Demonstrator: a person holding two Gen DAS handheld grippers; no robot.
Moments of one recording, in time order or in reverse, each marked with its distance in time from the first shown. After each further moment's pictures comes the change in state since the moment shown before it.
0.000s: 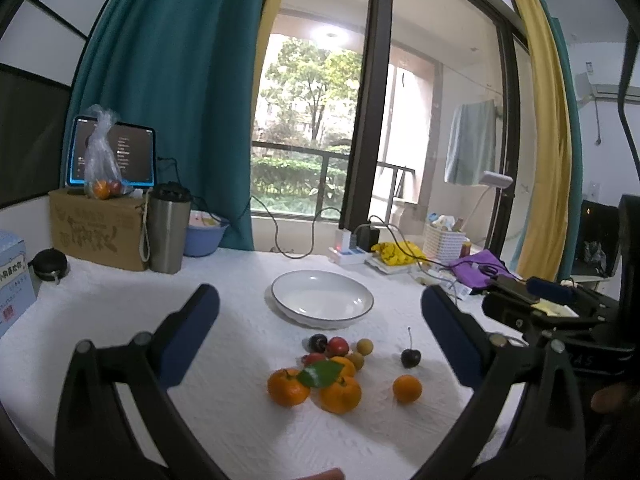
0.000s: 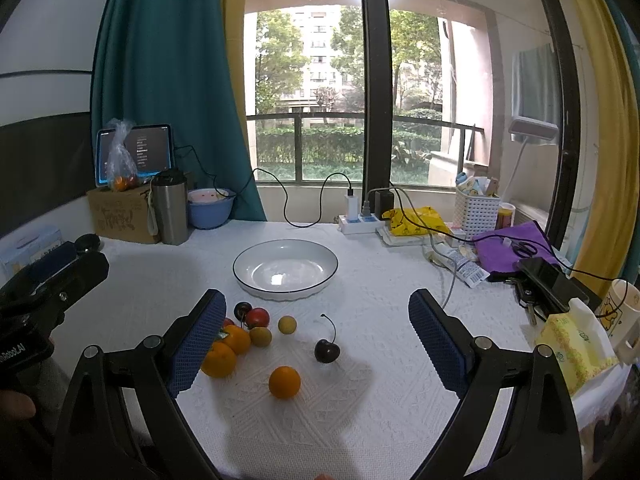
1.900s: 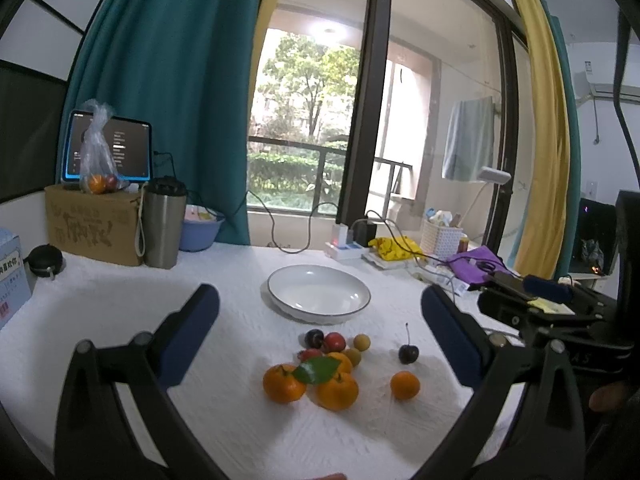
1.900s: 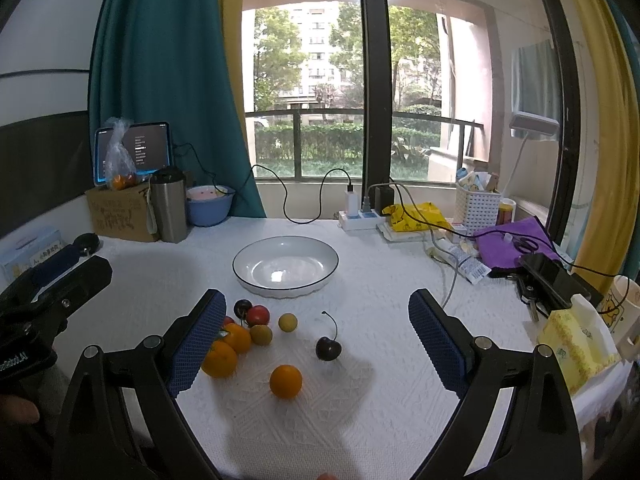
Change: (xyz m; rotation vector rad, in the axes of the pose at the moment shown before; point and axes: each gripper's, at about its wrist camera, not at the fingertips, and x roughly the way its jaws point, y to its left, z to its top) left arm 0.005 -0.004 -0.005 0.003 0.013 -0.007; right arm 0.003 -0.001 -0.001 0.012 0.011 -0.001
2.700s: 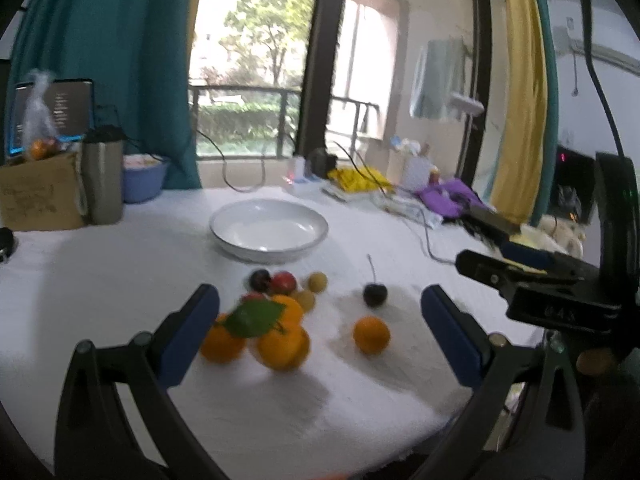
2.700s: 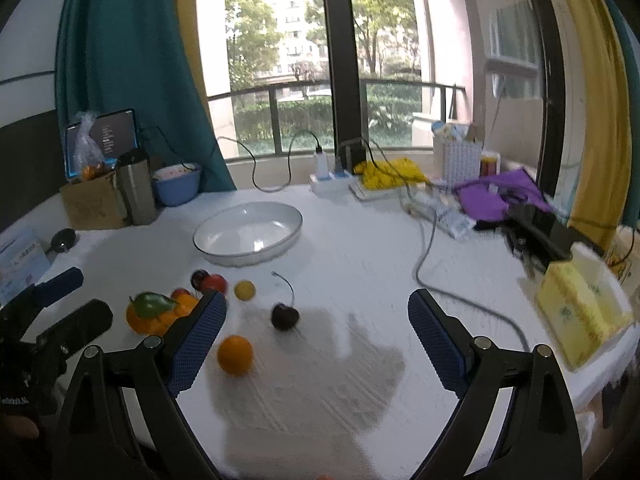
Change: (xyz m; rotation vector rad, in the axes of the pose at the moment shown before) left arm 0.051 -0.040 -0.038 0.082 0.245 -0.125; right arm 0.031 -0.047 -0.033 0.099 0.109 -0.029
